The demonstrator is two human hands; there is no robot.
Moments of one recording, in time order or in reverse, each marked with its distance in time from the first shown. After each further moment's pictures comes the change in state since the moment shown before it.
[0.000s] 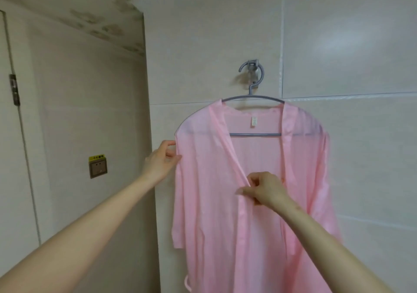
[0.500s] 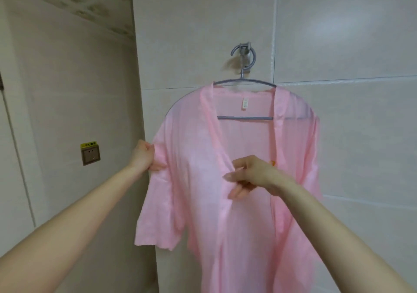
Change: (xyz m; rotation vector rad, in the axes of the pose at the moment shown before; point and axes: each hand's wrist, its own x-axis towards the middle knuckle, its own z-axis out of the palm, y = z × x) left_hand -0.013 -0.012 -0.002 -0.190 0.005 -0.348; right_hand -0.022 -0.021 -0.014 0.024 -0.372 0.014
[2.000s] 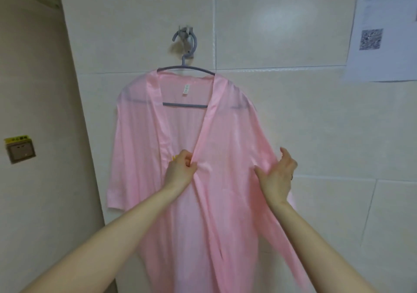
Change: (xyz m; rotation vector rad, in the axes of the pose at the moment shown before) left_hand -0.120 0.048 0.186 0.157 -0.164 0.276; right_hand -0.049 0.164 -0.045 -0.082 1.157 0.158
